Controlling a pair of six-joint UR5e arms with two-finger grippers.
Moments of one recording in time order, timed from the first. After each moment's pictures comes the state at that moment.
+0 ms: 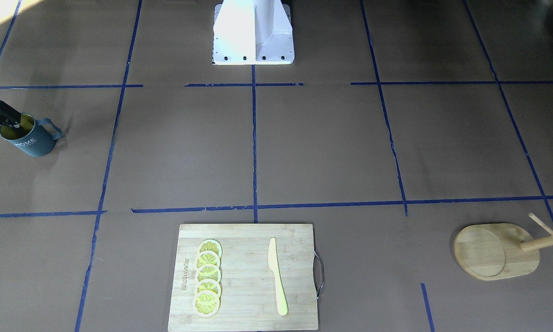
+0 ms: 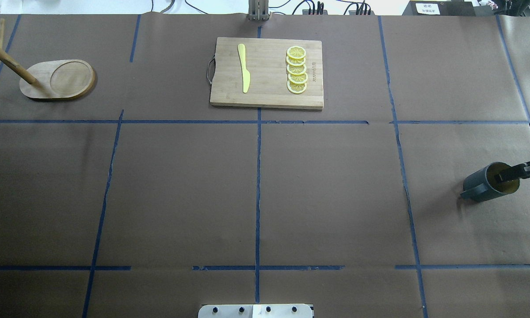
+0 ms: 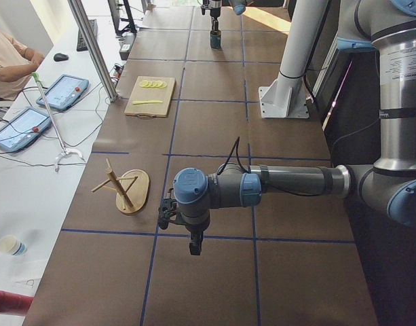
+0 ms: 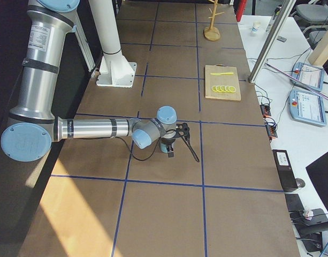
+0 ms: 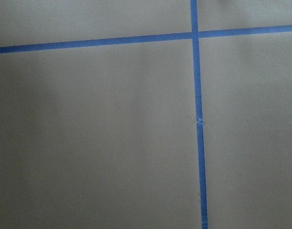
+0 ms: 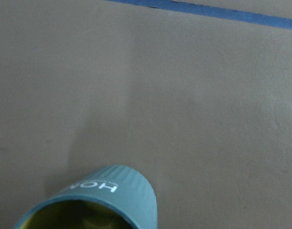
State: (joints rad) left arm -1.62 -1.43 -1.72 -1.48 -2.33 0.16; right arm 1.03 -1.79 1.73 -0.95 2.22 0.59
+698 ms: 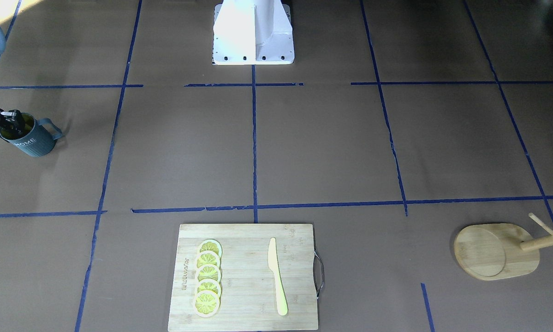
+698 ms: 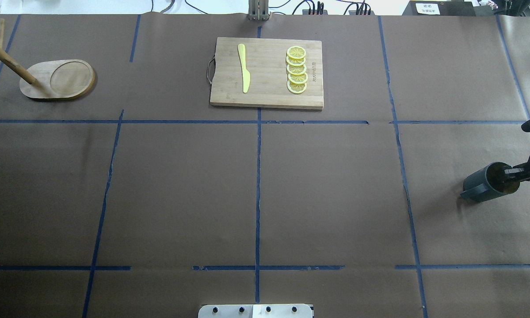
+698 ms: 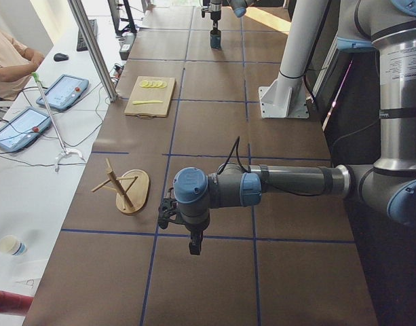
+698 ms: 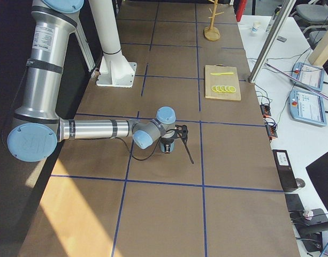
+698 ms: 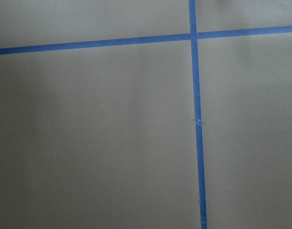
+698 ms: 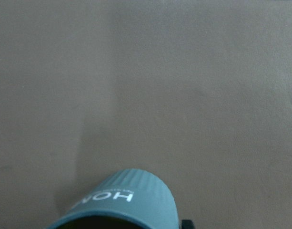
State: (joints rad) left arm -1.62 -1.43 -1.72 -1.48 -2.33 0.16; right arm 0.99 -1.78 1.73 -0.94 2.21 0.74
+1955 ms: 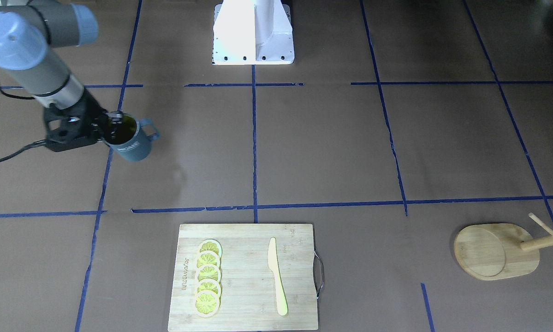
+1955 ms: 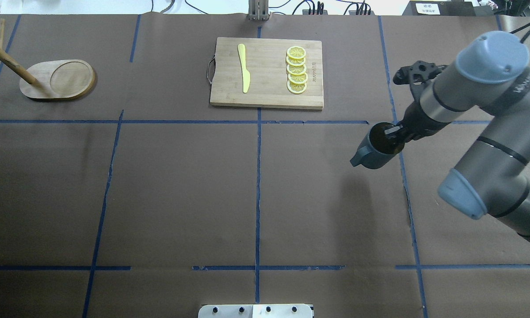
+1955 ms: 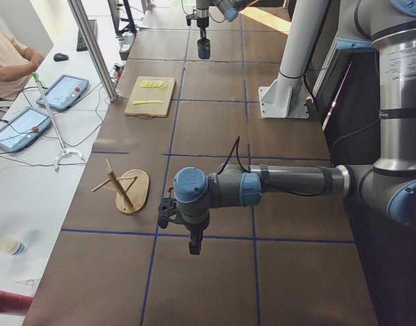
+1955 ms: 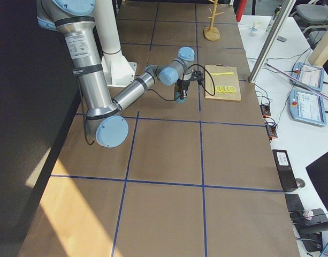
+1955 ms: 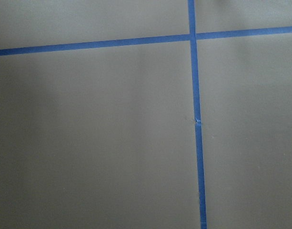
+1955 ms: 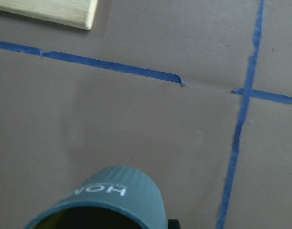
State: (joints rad) left arm -1.62 -1.43 -1.73 -1.48 -2.33 0.16; right arm 0.80 -1.23 1.91 -1.60 2.11 0.75
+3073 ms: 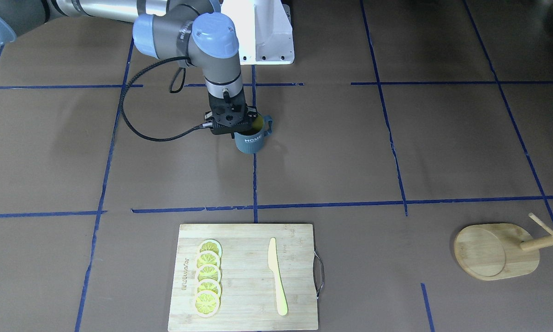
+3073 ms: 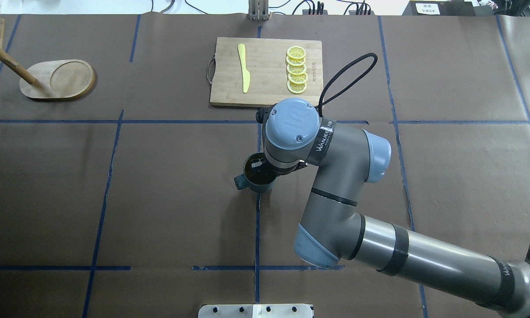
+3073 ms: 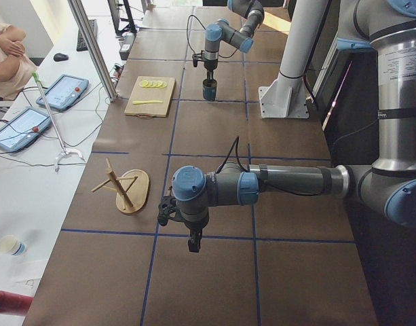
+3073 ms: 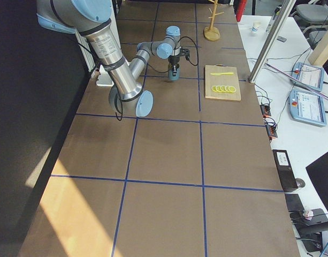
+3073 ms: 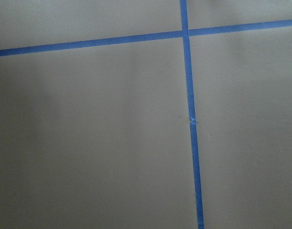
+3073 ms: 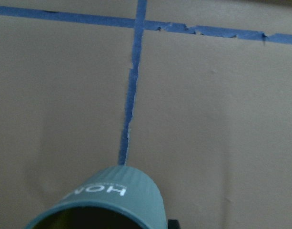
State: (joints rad) left arm -1.60 -1.43 -1.73 -1.48 -2.33 0.16; right arm 0.47 -0.83 1.59 -1.53 1.83 1.14
